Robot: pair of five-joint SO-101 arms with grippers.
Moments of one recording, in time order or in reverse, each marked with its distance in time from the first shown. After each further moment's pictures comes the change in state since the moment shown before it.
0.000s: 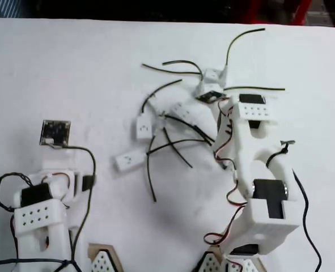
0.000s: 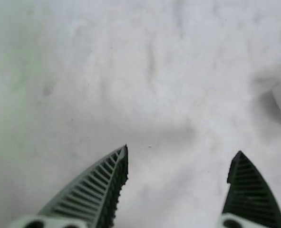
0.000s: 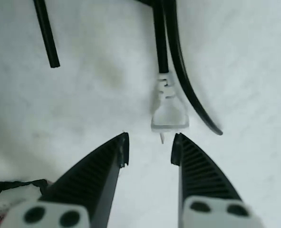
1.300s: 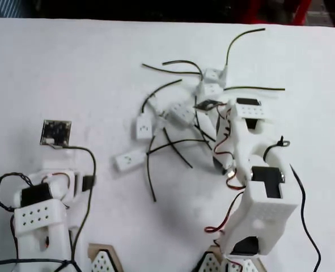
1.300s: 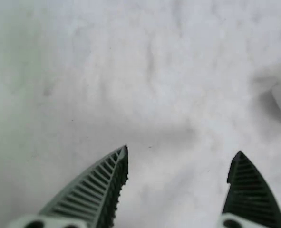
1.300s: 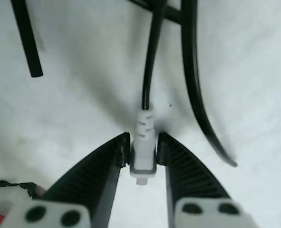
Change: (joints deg) left arm 0.0 0.0 0.1 0.0 -0.3; right arm 1.0 9.5 -0.8 -3.6 4.6
